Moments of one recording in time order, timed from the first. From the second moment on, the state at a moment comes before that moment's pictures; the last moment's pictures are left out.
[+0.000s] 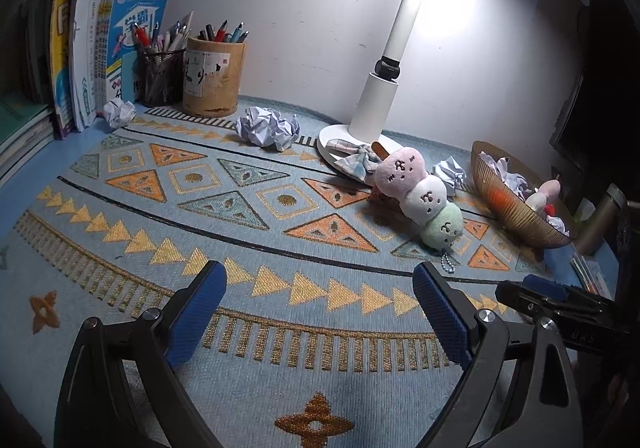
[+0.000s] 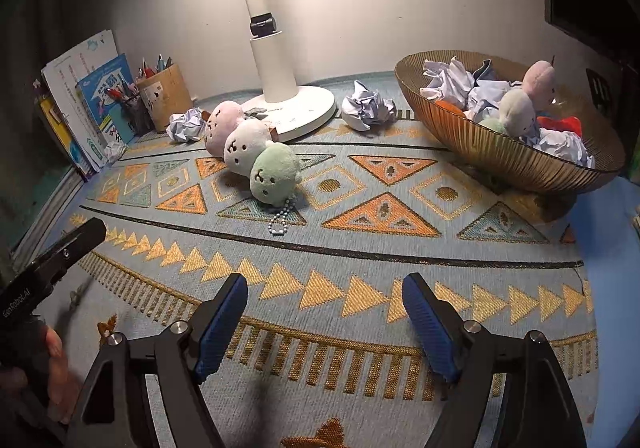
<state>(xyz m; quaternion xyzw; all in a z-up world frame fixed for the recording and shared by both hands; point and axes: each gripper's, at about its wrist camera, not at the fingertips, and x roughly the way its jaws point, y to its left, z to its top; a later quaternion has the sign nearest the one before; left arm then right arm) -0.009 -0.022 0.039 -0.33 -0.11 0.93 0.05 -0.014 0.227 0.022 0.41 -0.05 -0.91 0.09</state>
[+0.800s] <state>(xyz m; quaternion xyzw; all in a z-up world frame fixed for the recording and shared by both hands) -0.187 -0.075 0.038 -0.38 -0.06 0.92 0.05 -0.114 0.175 0.038 0.40 -0.01 -0.91 0.11</state>
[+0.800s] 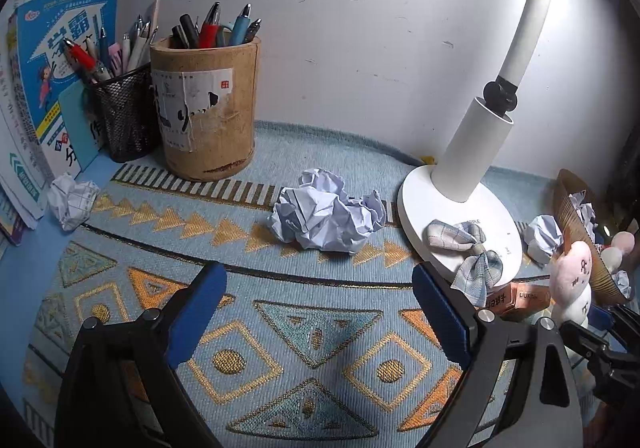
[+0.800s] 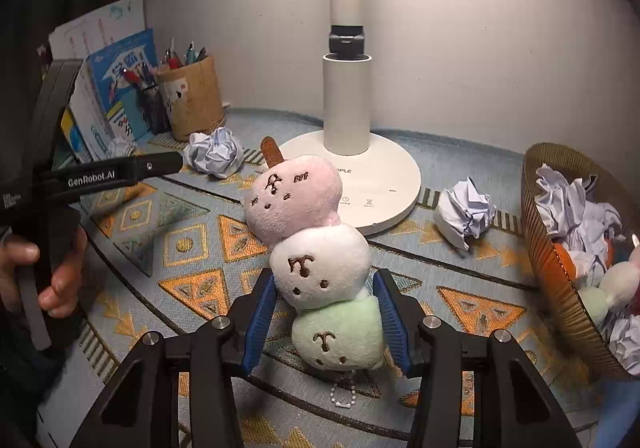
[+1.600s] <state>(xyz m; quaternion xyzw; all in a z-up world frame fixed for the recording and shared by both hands) -0.159 -0.045 0.061 -0.39 -0.06 0.91 0.11 -0.100 0.210 0.009 0.48 -0.09 -0.87 0.10</state>
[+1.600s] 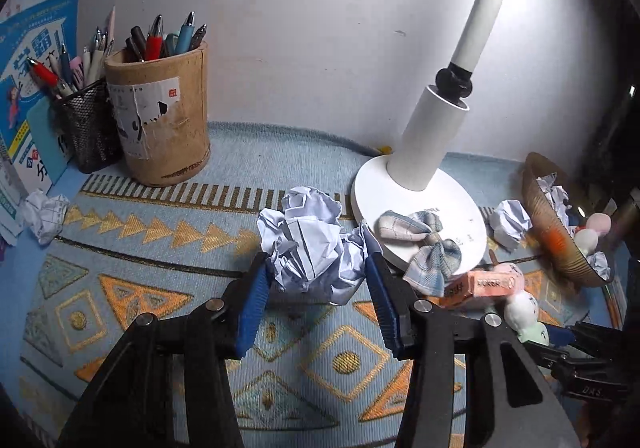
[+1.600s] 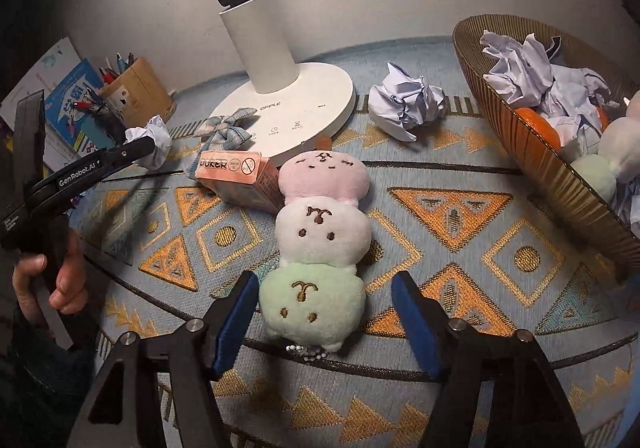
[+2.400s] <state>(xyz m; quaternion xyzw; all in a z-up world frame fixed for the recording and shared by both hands) -0.010 0.002 0.036 -0.34 -0.10 0.92 0.15 0.036 0.204 0.007 0.42 -0.03 -0.90 0.12</state>
